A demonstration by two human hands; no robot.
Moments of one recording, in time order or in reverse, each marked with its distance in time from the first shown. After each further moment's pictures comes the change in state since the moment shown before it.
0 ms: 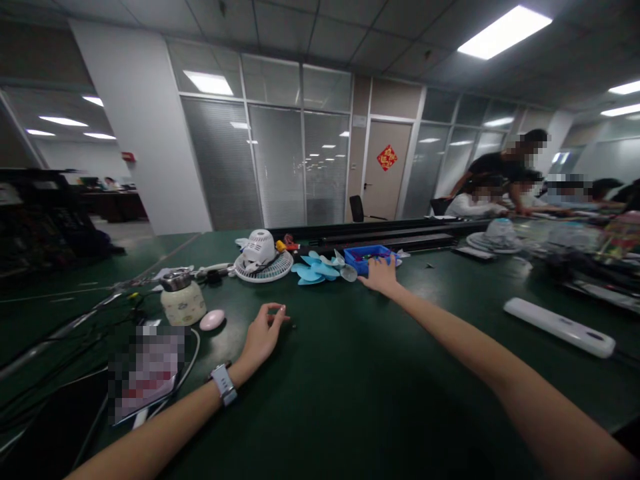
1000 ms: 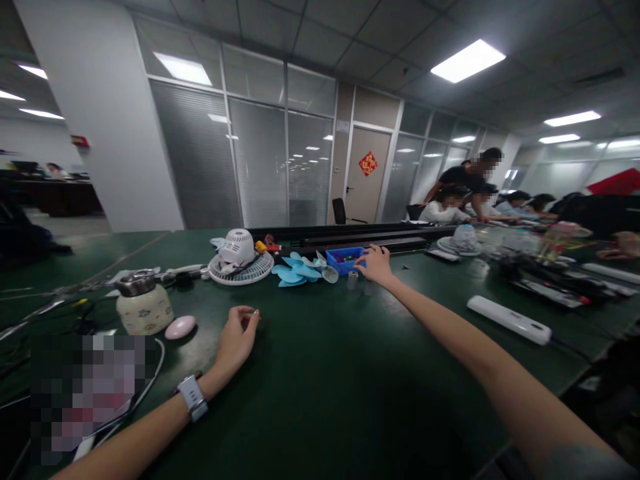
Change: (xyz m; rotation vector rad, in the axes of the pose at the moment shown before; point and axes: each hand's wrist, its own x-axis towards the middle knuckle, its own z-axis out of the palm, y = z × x) left_hand 0.011 -0.013 0.005 0.051 0.179 -0.009; right_hand 0.013 0.051 -0.019 0.085 0.152 -0.043
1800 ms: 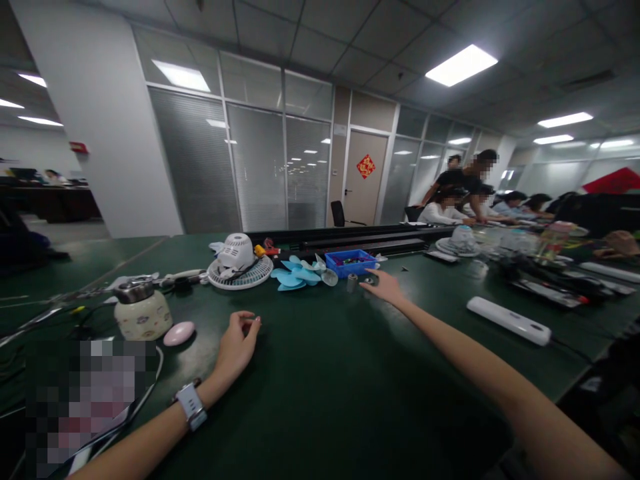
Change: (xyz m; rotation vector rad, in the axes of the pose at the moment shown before) left_hand 0.001 -0.006 0.002 -0.008 -0.038 0.013; right_hand -0.044 0.031 0.034 0.337 -0.054 0.152
